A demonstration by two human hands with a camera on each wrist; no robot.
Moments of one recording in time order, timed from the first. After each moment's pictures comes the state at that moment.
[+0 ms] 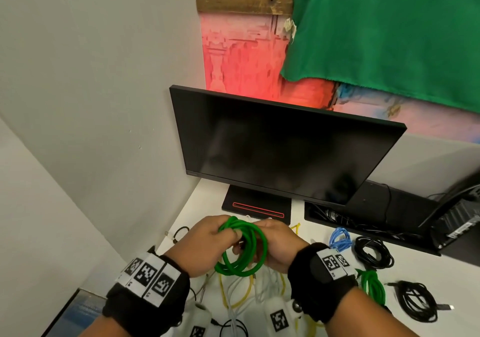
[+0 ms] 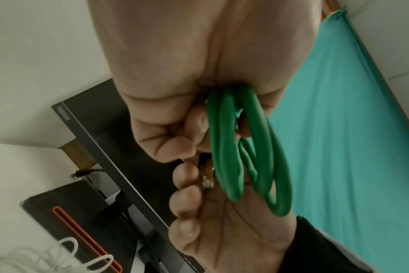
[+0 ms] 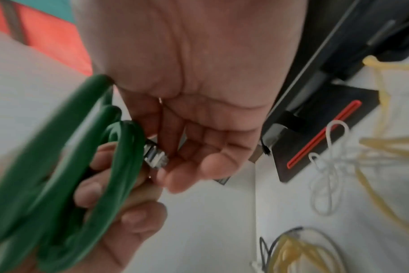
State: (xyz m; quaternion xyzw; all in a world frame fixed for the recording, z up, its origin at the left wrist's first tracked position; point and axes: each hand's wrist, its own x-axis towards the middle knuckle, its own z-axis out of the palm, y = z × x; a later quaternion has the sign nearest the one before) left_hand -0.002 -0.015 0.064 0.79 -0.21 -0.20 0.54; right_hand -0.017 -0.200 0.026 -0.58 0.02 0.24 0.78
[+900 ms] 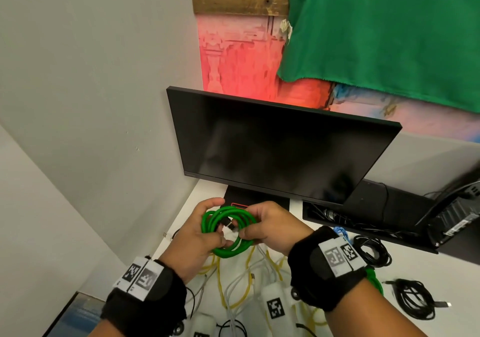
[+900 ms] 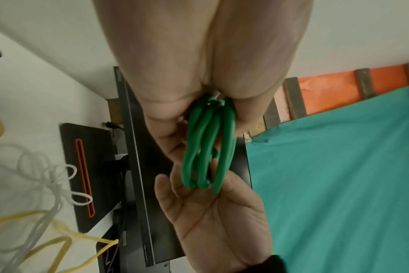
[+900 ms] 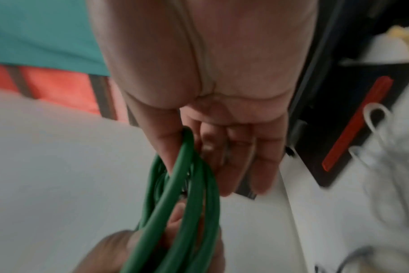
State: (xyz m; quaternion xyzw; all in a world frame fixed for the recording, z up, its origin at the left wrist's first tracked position) left_hand -0.004 -0.011 0.043 0.63 -0.05 -0.18 0.75; right_hand -0.006 -0.204 0.061 -0.77 -0.04 0.17 0.61
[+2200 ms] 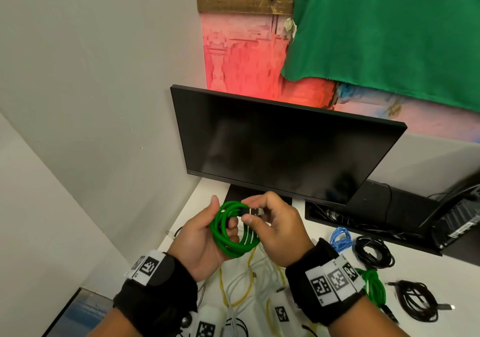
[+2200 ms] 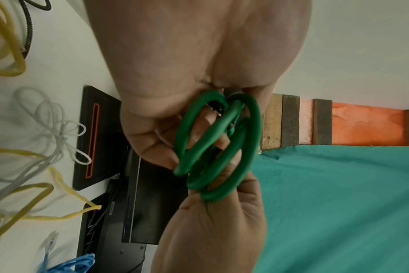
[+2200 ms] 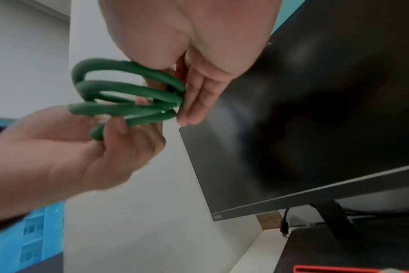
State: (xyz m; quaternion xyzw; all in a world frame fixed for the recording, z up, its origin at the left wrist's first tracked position) left_hand -0.008 -0.023 0.063 0.38 0.03 -0.34 0.86; right_hand -0.028 -0.196 0.050 -0.81 -0.12 -0.16 0.55
